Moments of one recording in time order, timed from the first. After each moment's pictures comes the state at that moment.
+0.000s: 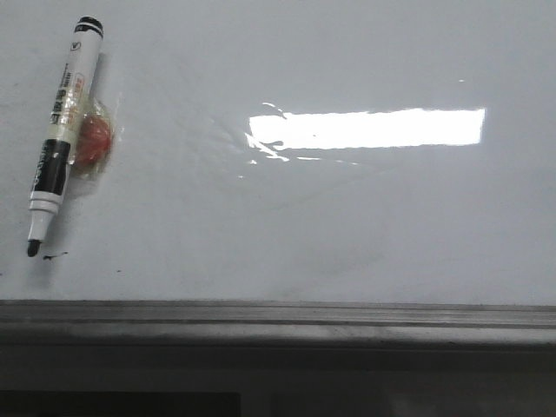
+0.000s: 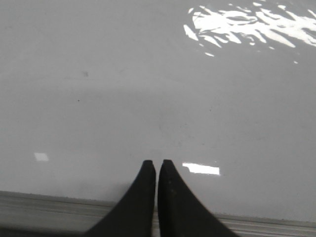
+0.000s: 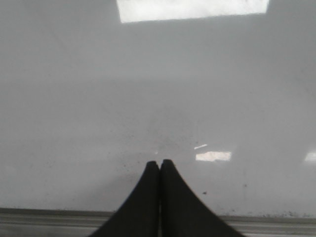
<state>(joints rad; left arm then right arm) 0.08 -0.01 0.01 -0.12 0.33 0.07 0.04 -0.01 0.01 -0.11 0.33 0.11</state>
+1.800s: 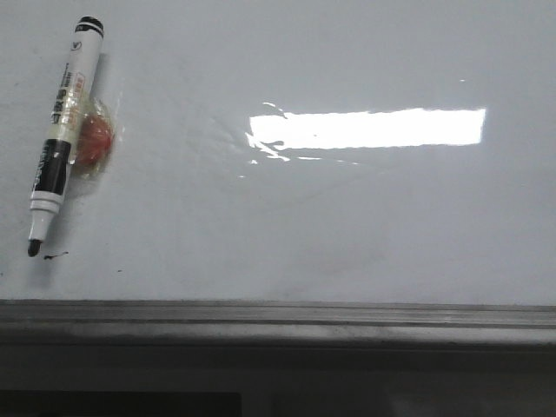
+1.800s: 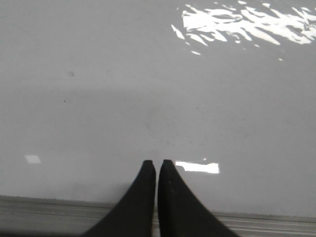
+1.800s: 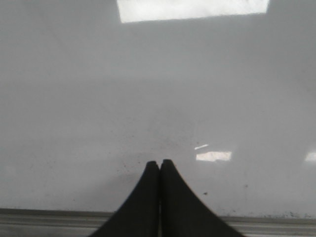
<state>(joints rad) 0.05 -0.01 0.01 -0.12 0.33 0.07 0.04 -0.01 0.01 -0.11 0.33 0.11</state>
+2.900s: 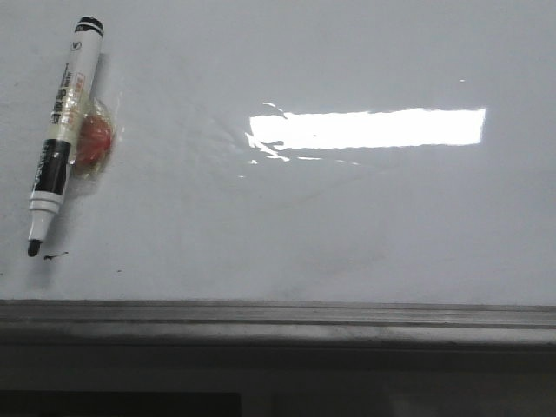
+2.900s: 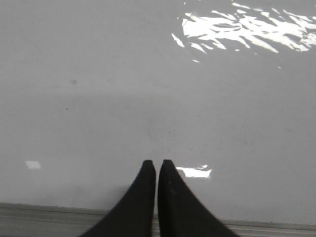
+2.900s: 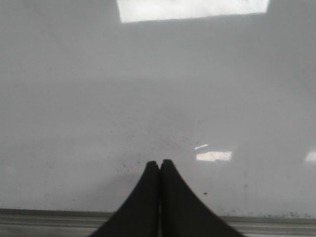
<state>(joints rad) 0.05 -0.01 0.01 -0.12 0.31 0.07 0.04 -0.01 0.01 -0.11 0.33 0.11</state>
